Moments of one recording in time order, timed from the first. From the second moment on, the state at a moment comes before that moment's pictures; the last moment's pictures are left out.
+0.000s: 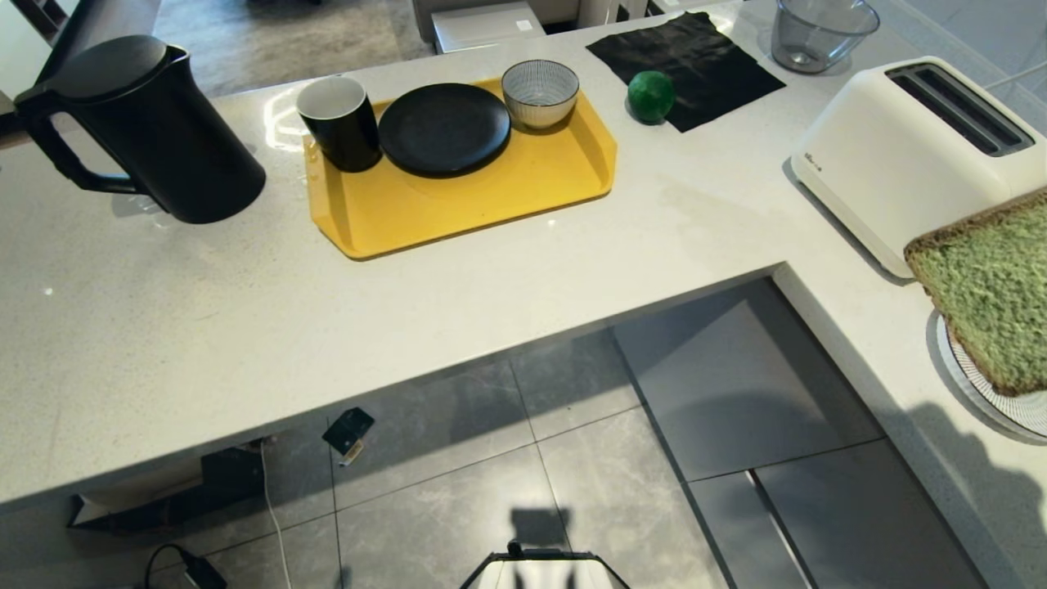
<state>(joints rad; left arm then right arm) 0.00 0.00 0.00 -0.05 0.01 -0.02 0.42 0.81 -1.18 0.44 -0.17 -0.05</state>
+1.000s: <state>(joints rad) 0.00 0.00 0.00 -0.05 0.01 -0.02 0.42 0.81 -1.18 0.44 -0.16 -0.03</state>
